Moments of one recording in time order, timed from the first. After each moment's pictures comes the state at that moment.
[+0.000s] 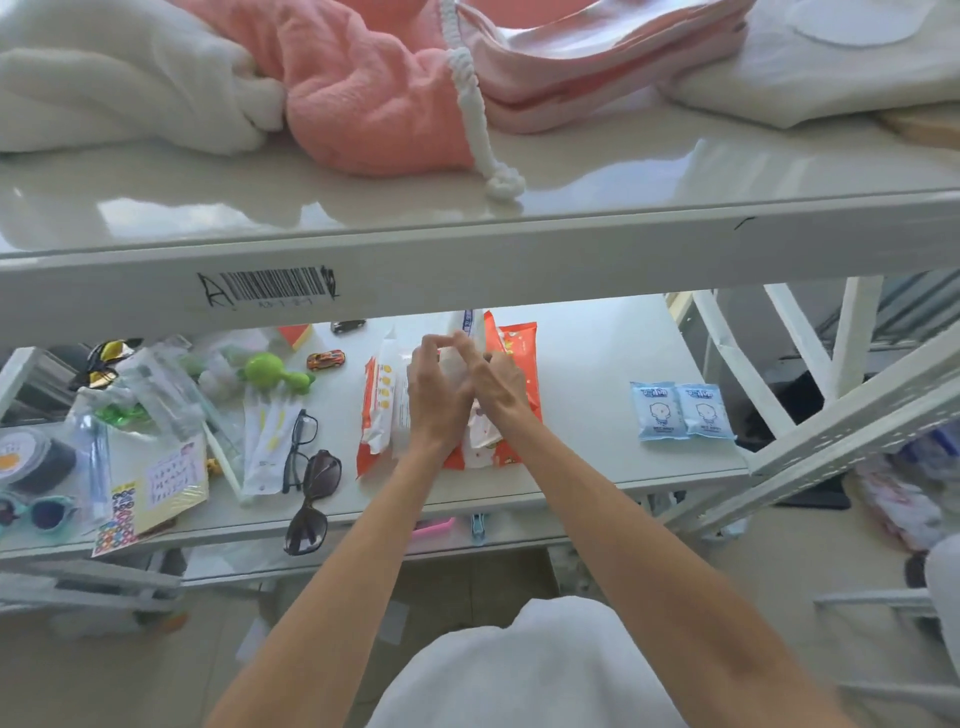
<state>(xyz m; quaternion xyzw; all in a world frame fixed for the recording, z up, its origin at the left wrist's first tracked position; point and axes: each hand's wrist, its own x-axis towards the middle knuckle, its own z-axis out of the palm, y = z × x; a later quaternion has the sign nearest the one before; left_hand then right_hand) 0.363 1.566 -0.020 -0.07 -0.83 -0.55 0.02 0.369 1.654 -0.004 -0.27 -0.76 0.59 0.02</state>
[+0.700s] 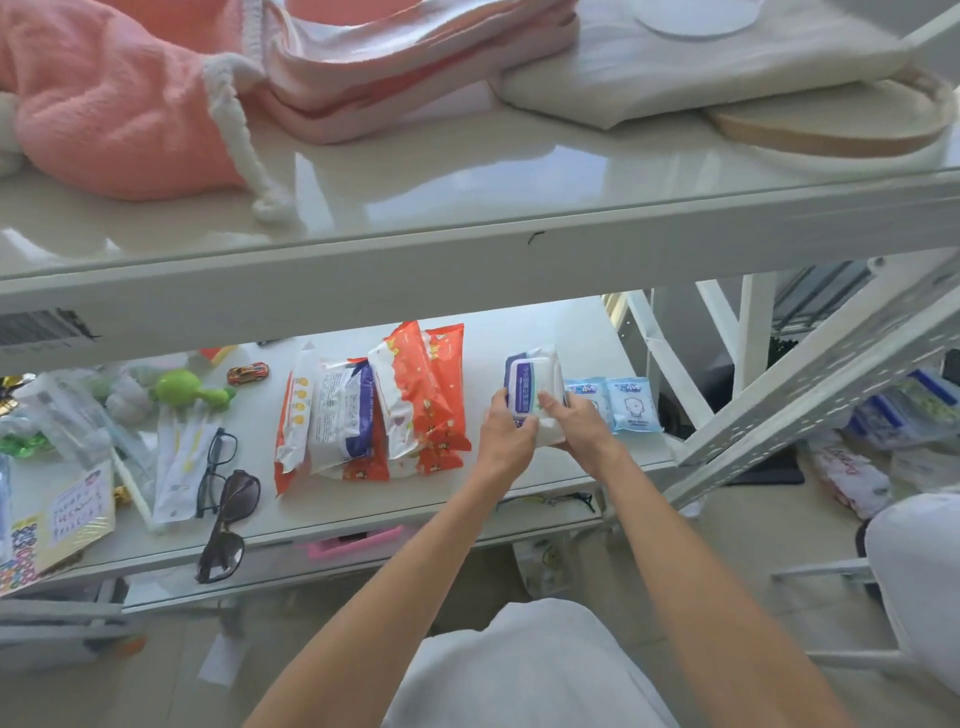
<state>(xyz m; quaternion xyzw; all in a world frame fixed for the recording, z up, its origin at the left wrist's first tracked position) 0.432 1.728 -0.074 -0.06 -0.81 -0.54 -0.22 0.464 1.856 -0.088 -0.31 -0.60 0.73 -0.03</state>
